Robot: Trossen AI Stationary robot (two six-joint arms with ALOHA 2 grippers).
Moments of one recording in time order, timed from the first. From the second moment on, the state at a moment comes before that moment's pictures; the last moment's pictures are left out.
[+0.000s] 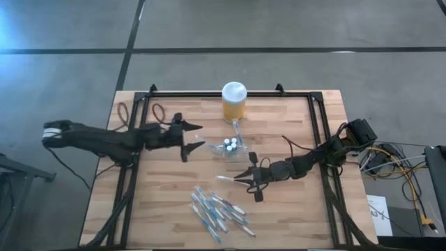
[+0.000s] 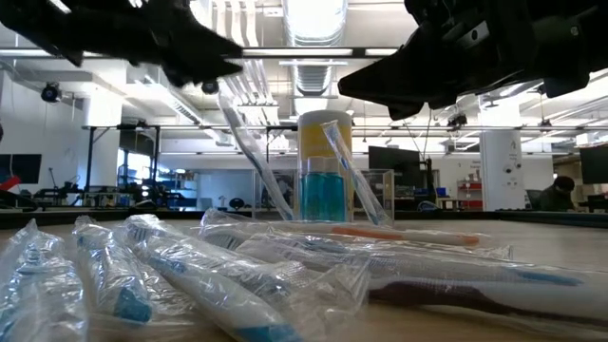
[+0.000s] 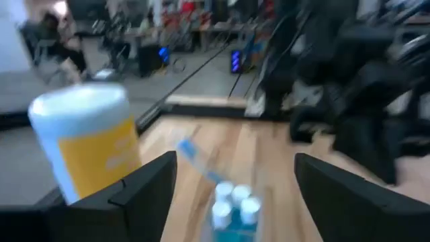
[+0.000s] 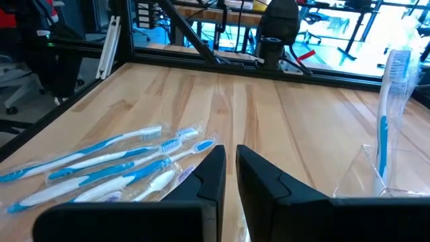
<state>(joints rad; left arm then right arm) 0.04 0.93 0.42 0.48 -0.16 0.01 0.34 1.68 0.57 0.90 0.25 0.00</state>
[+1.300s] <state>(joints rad) 0.04 0.15 0.01 0.14 0.07 -0.13 0.34 1.68 0.57 0.90 0.20 0.13</state>
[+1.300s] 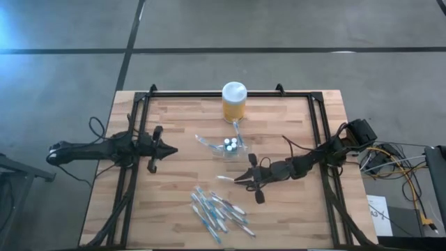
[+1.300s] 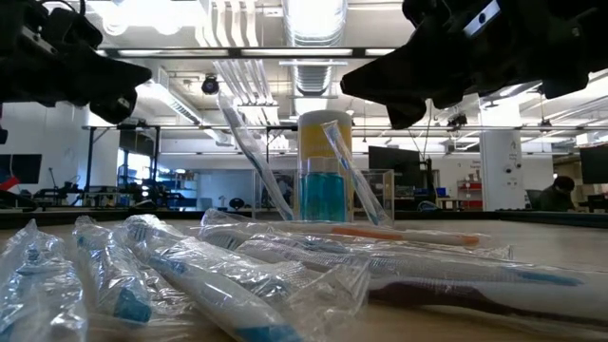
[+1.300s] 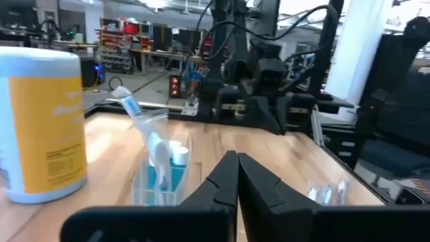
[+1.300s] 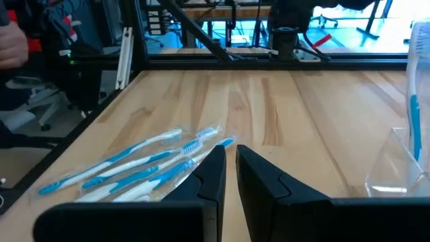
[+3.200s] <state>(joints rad) 0.04 0.15 0.01 0.03 0.03 -0.10 0.37 1.70 1.08 -0.37 0.29 0.59</state>
